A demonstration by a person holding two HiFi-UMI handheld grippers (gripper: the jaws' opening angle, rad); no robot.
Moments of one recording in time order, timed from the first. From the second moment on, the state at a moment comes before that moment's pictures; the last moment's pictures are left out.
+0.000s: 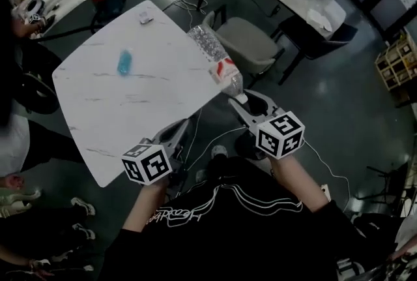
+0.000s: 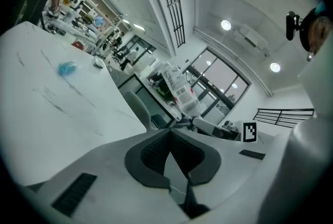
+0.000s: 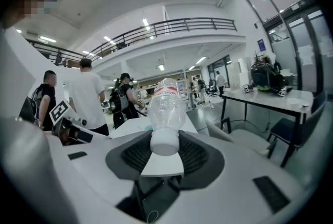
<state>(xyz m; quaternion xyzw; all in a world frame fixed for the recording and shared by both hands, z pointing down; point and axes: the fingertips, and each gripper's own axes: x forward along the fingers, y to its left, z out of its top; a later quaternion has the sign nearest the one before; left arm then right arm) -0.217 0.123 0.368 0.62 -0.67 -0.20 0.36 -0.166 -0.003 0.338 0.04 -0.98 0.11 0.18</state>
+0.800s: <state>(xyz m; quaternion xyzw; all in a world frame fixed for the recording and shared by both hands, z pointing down) -0.026 -0.048 0.458 0.72 -0.51 -0.09 0.47 0.080 -0.163 0.403 0.27 -0.92 0.20 0.20</state>
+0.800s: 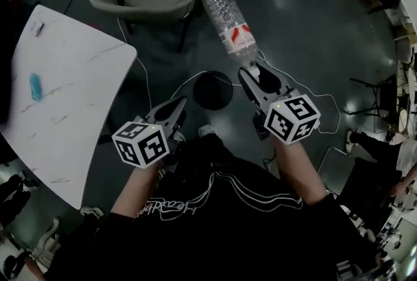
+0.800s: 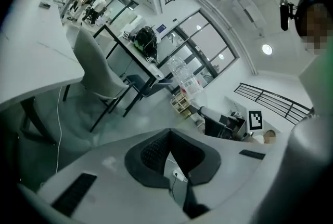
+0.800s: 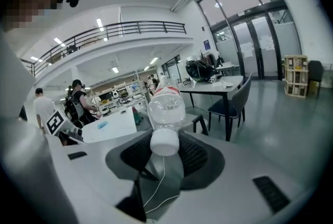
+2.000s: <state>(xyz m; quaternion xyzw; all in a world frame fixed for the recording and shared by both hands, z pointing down) 0.062 -0.025 0.737 0.56 -0.54 -0.03 0.63 0.196 -0.099 0.909 0.15 -0.71 0.33 0.60</state>
